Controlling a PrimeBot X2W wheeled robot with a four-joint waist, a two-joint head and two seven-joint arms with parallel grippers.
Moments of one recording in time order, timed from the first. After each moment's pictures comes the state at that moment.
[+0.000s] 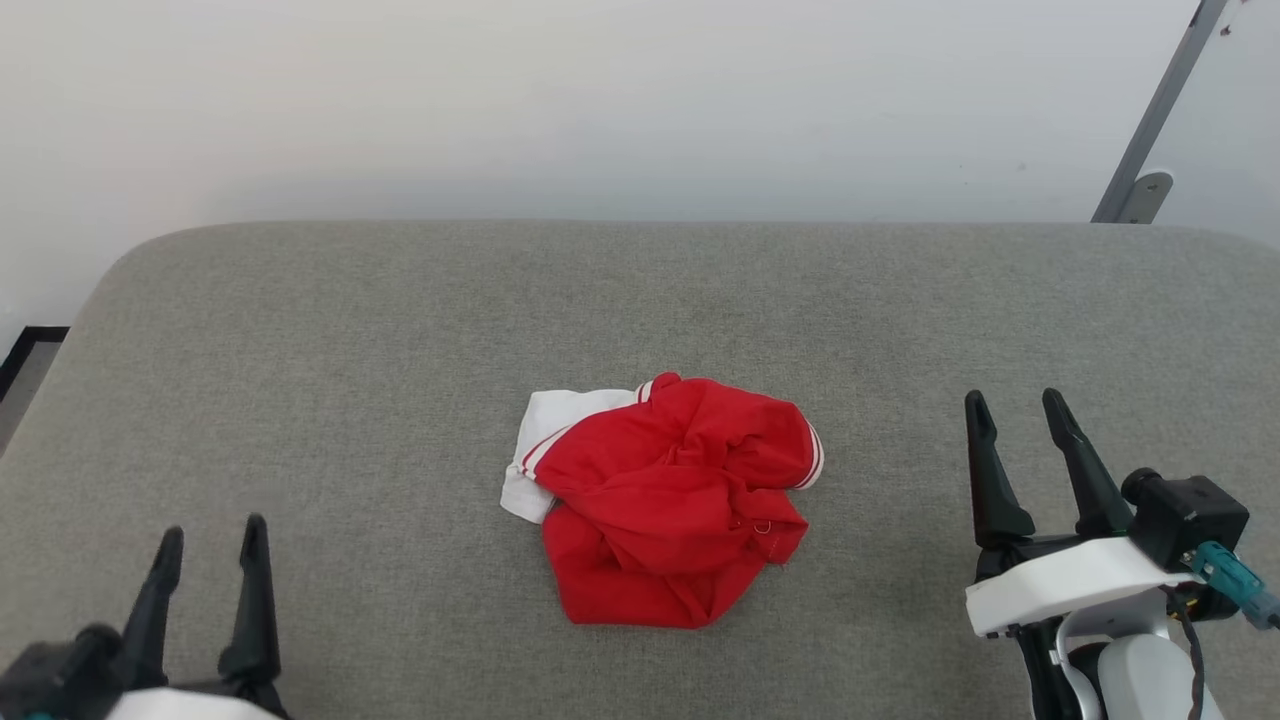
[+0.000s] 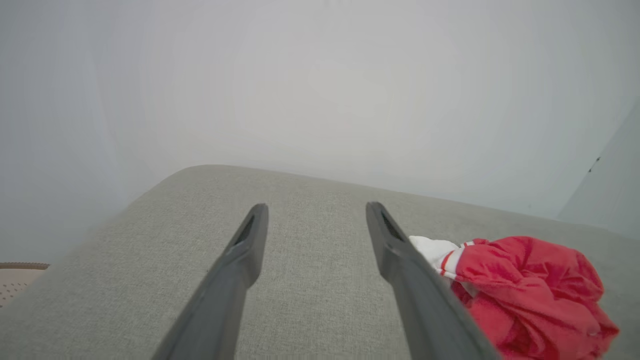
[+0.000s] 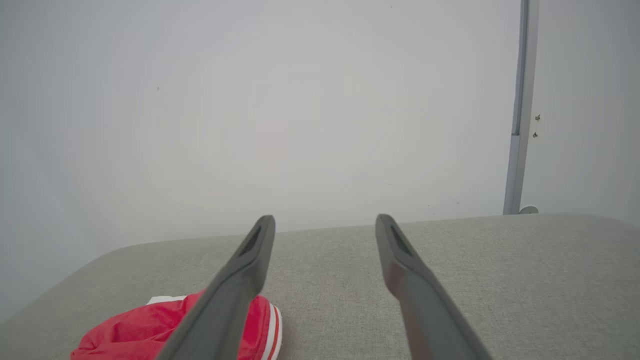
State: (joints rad) left arm 0.13 0.43 -0.14 -0.02 -0.61 0.13 -0.26; right arm -0.13 -0.05 -0.01 0.20 0.28 0.13 -0.21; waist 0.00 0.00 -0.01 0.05
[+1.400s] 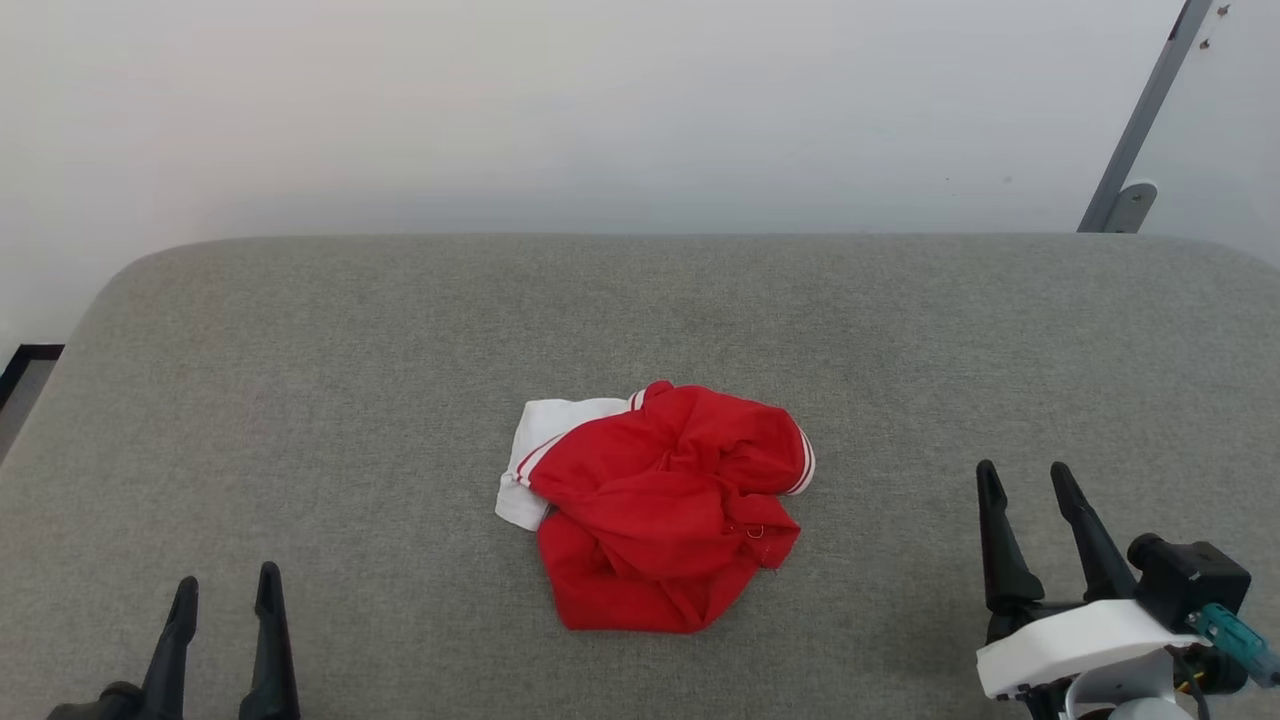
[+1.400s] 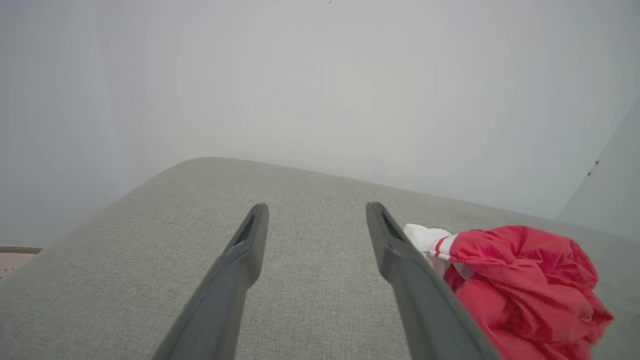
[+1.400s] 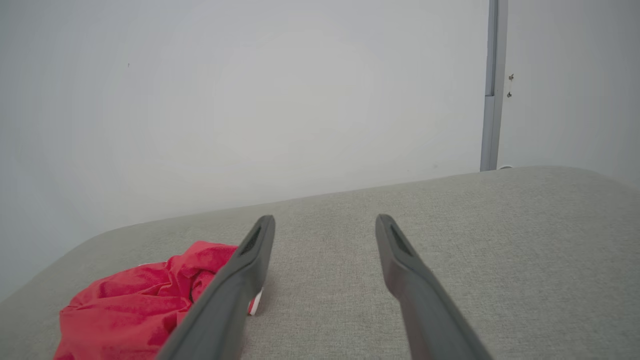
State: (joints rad) left arm 0.19 0.13 0.12 0.03 -0.33 -0.12 -0.26; right arm -0.04 -0.05 -0.03 0.22 0.30 0.13 -0.22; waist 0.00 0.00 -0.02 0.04
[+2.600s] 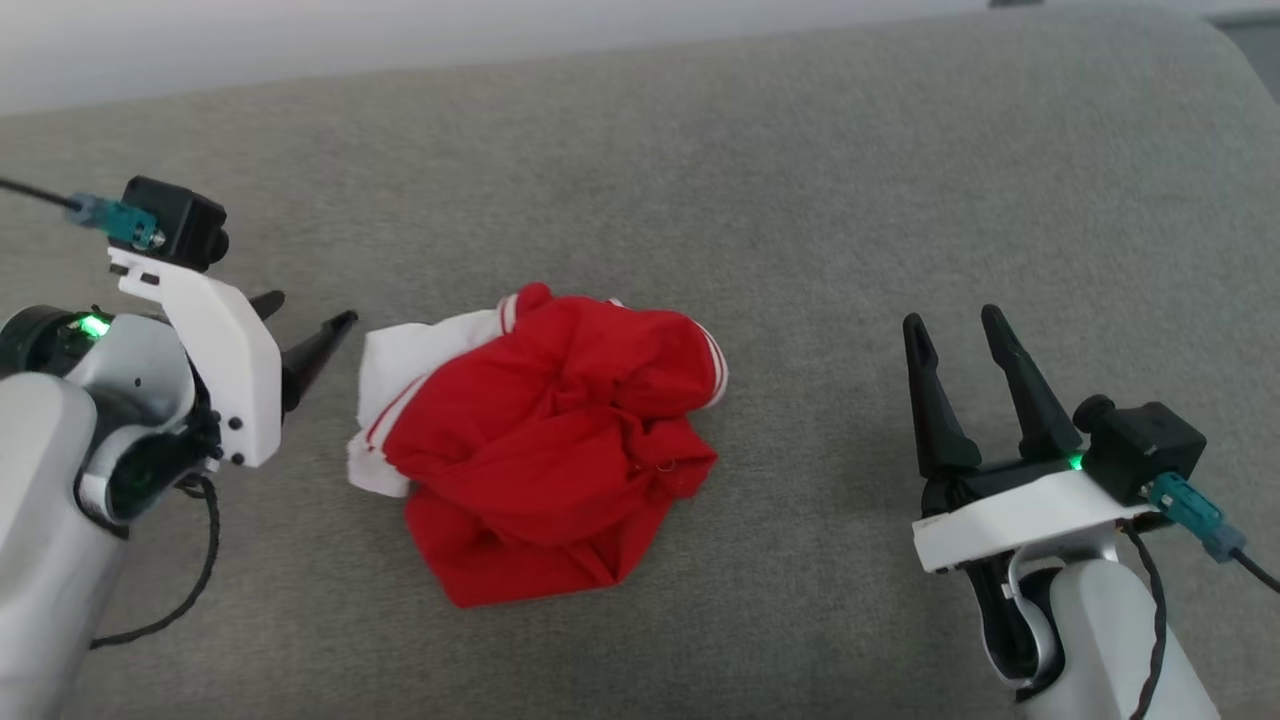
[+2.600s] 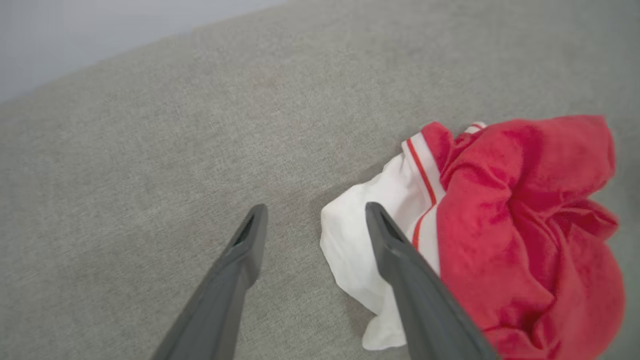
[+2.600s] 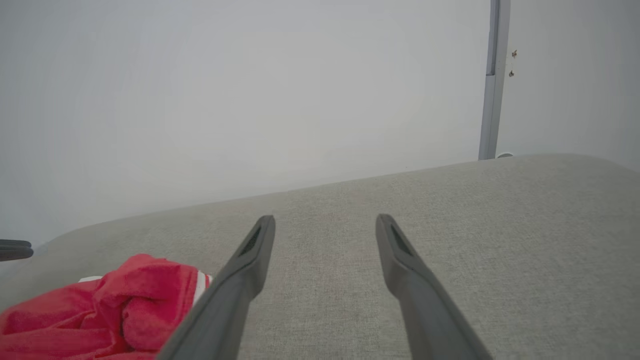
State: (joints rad) left arm -0.64 0.65 -0.47 0.28 -0.81 -0.13 0.56; right arm -0.25 -0.05 0.10 0.21 0.33 0.13 -0.24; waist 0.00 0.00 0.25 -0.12
